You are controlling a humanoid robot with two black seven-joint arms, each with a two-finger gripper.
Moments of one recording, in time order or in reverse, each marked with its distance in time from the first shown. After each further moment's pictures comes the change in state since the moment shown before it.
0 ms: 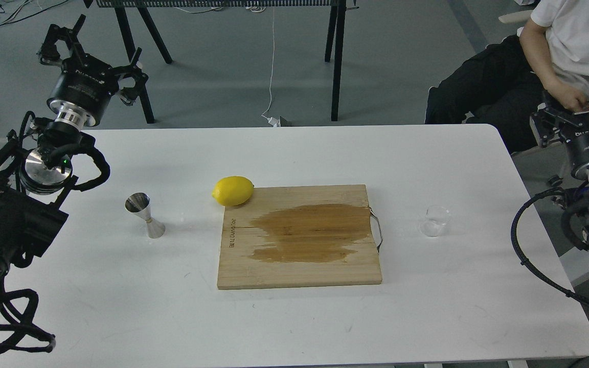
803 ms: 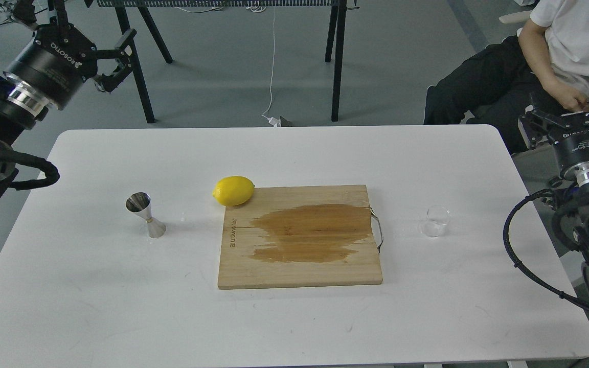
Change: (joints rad) left arm 0.118 0.389 0.100 -0.503 0.321 0.033 -0.031; right arm 0.002 -0.006 -0.031 0.012 0.000 0.000 0.008
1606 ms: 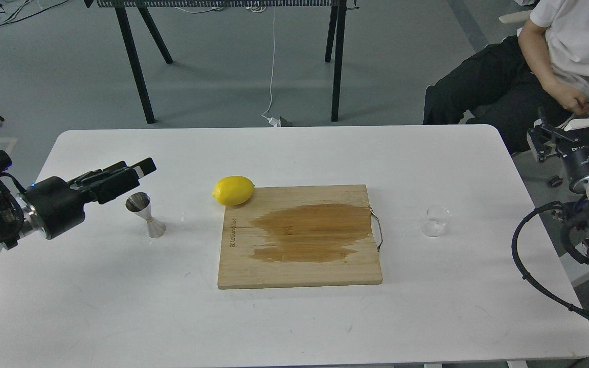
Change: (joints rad) left arm 0.461 0.189 0.013 -0.330 1.455 0.372 -0.174; right arm -0.051 -0.015 0.012 -0.001 0.000 0.000 0.001
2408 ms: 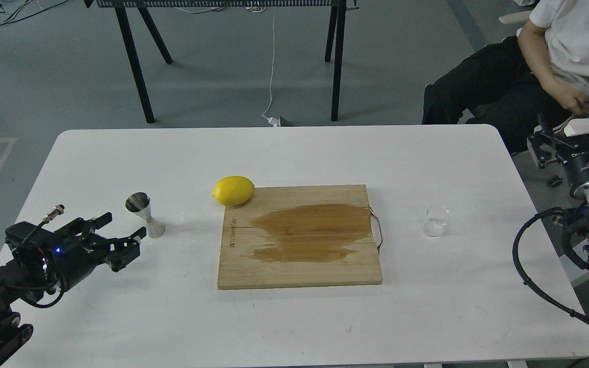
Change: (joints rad) left arm -0.049 -0.311 0.165 0.576 0.461 0.389 0.007; right arm -0.020 -0.004 0.004 0.001 0.001 0.000 -0.007
